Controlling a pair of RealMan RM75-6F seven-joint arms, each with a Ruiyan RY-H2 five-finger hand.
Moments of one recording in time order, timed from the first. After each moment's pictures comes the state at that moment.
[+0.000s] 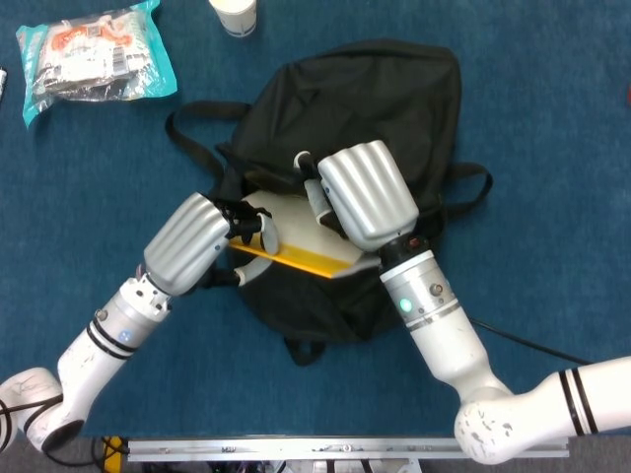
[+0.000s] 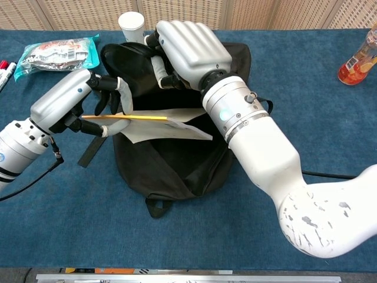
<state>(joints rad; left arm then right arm) -0.52 -1.58 0.02 -1.37 1.80 1.44 -0.37 0.86 -1.89 0.32 -1.83 -0.98 1.37 -0.85</state>
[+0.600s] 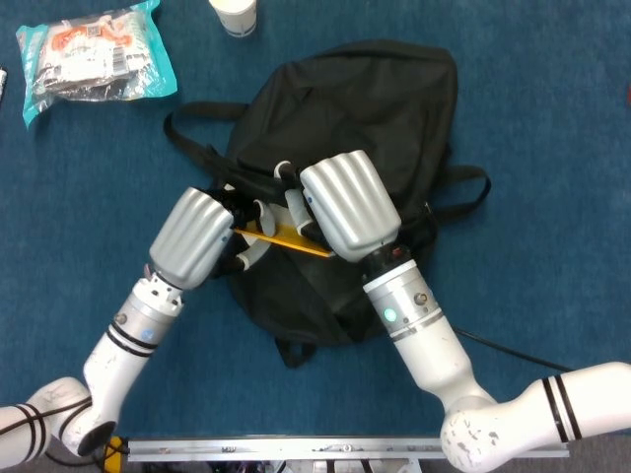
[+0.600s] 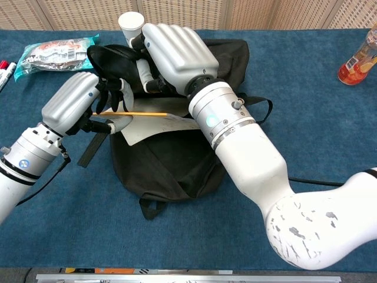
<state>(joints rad) -0.48 -1.72 -0.01 -1.28 1.72 1.45 -0.18 0.87 -1.96 0.33 -1.82 -0.99 1.37 -0.84</state>
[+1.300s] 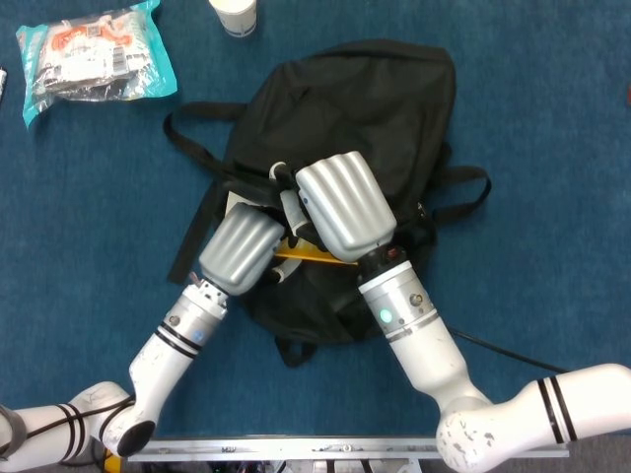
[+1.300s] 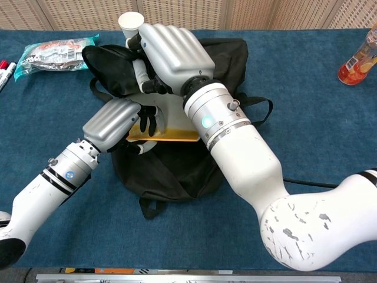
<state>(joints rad) -0.51 -1.84 -0.02 -1.26 1.60 1.24 0.05 0.87 -1.97 0.34 -1.81 -1.00 1.36 -0.84</state>
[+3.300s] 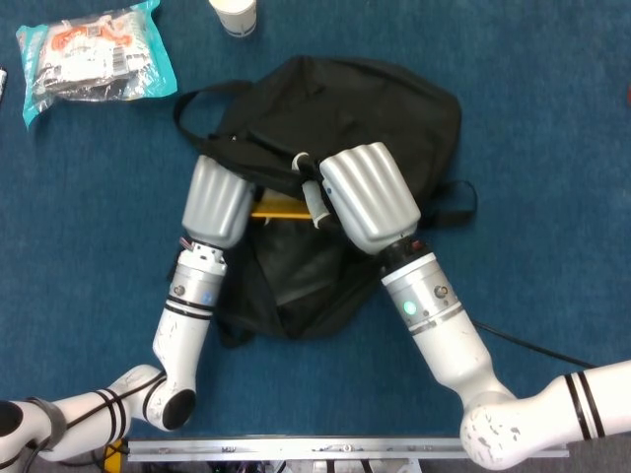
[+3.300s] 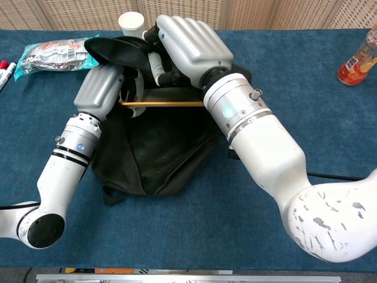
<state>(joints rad) -0.53 -1.99 -0.19 -1.12 1.47 1.36 0.17 0.84 -1.88 0.33 -1.88 -0.98 1.36 -0.82</state>
